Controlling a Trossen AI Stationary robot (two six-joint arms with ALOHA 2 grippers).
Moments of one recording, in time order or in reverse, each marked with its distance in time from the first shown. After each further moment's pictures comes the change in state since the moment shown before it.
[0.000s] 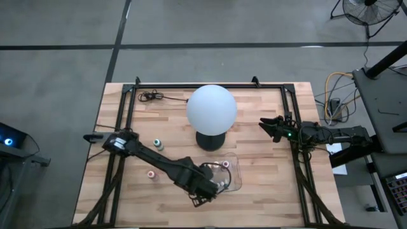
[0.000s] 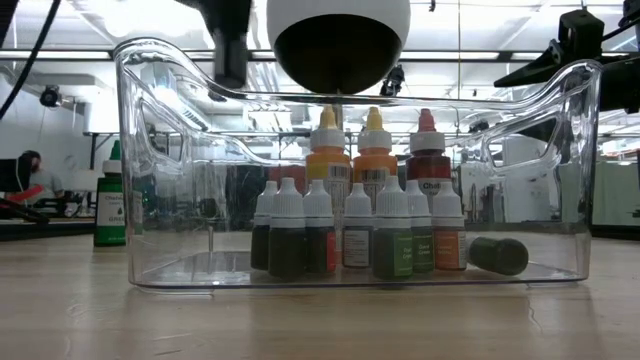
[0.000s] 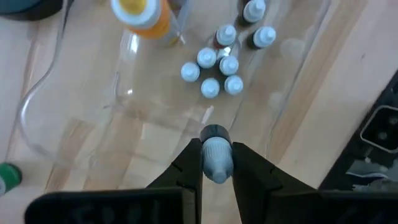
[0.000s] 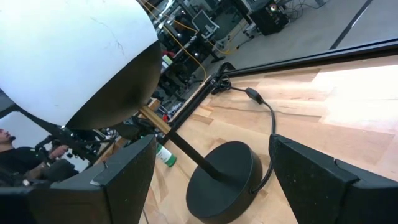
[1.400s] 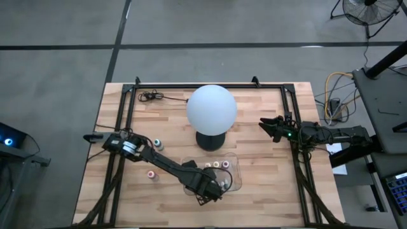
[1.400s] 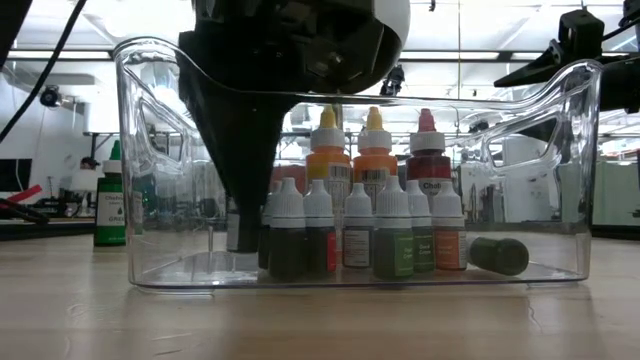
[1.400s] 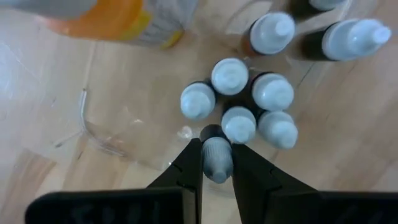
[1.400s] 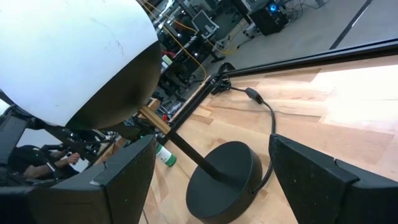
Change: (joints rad) left arm 0.020 0.117 -0.175 0.202 -0.018 -0.011; right arm 0.000 0.000 0.000 0.000 0.000 0.000
